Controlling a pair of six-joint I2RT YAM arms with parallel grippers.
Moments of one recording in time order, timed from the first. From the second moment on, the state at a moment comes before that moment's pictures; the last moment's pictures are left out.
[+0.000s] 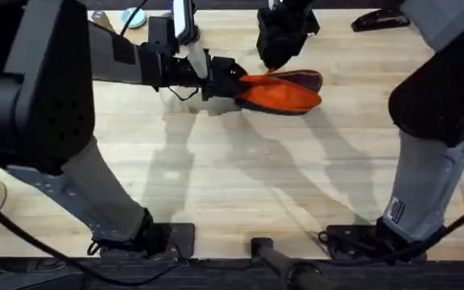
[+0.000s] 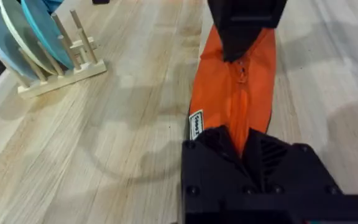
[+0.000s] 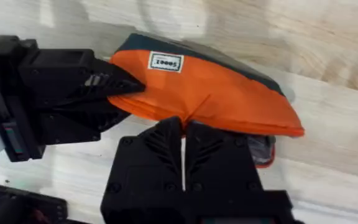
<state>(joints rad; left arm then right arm) -0.11 1.91 0.96 0.07 1.19 0.89 0.46 2.20 2.23 -1.51 -0.05 0.26</state>
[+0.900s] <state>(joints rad) -0.10 1.91 0.96 0.07 1.19 0.89 0.38 2.13 2.24 -1.59 0.02 0.24</state>
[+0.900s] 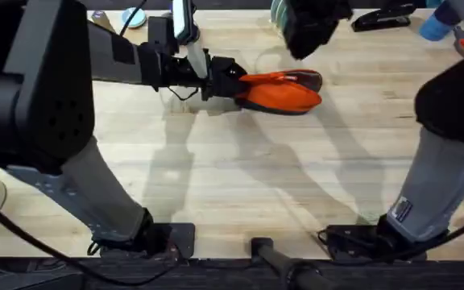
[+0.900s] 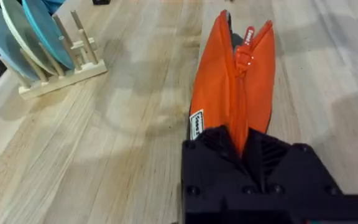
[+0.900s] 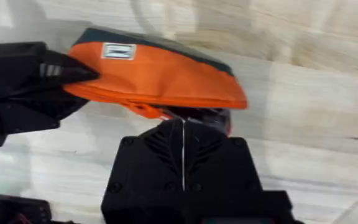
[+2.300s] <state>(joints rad) -0.10 1.91 0.96 0.07 1.19 0.89 0.25 1.76 2.24 -1.63 0.03 0.21</state>
